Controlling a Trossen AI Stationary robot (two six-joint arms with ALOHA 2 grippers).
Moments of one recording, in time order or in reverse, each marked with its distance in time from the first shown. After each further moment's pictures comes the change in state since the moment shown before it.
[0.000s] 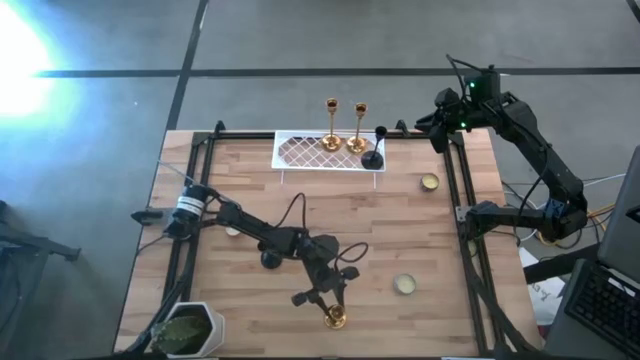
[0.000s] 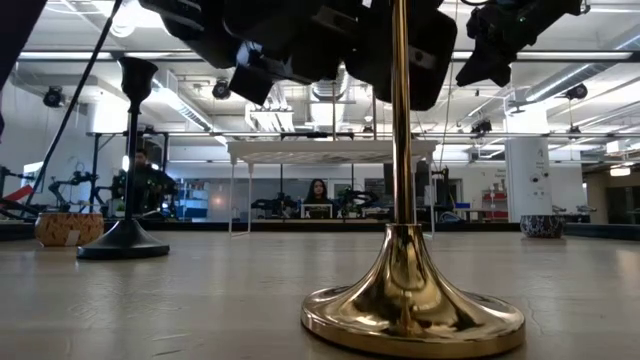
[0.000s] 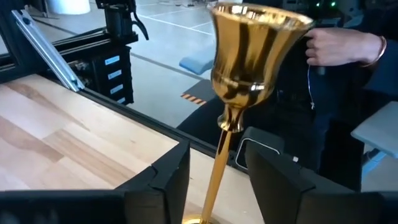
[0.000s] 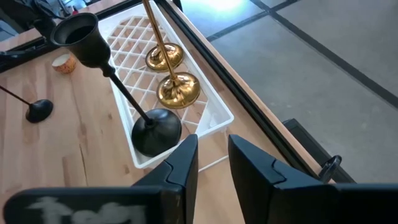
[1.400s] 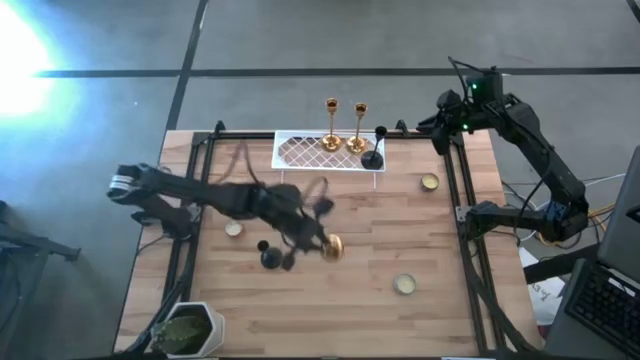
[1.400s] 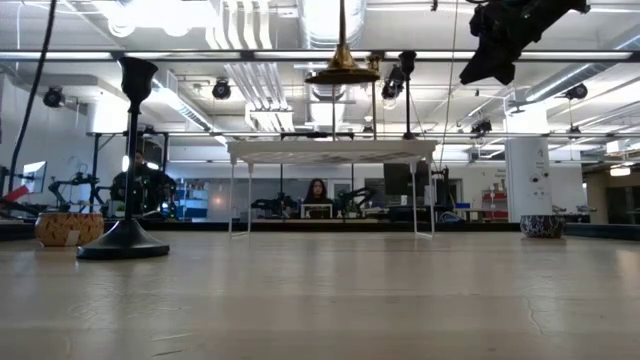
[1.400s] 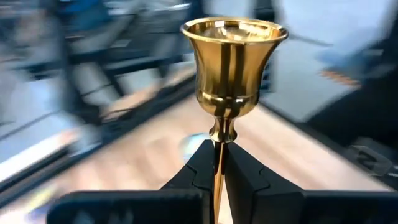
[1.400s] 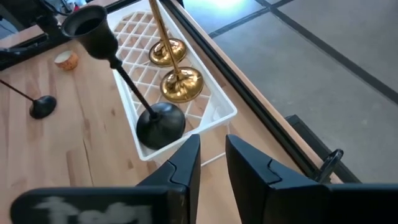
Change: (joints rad) left arm 0.123 -0.571 0.013 -0.556 -0.545 0.180; right arm 0.000 -0.022 0.000 -0.036 0.001 -0.004
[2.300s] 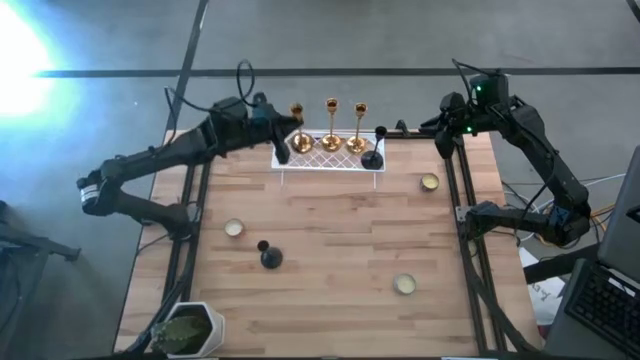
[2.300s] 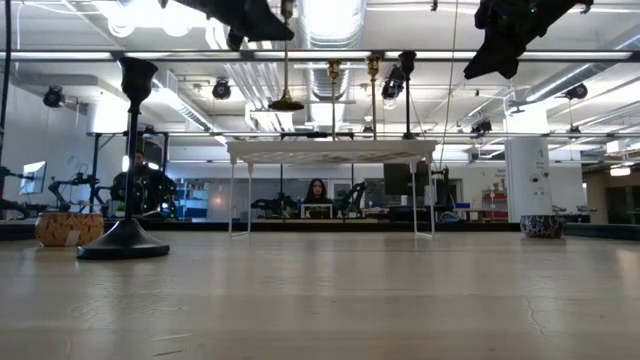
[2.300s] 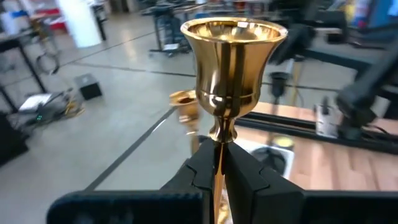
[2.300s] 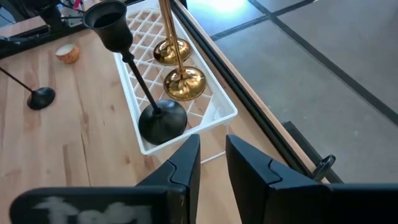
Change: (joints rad) left arm 0.574 -0.259 -0.096 0.032 -0.323 -0.301; right arm 0.000 -0.035 0.000 -0.020 0.001 -0.057
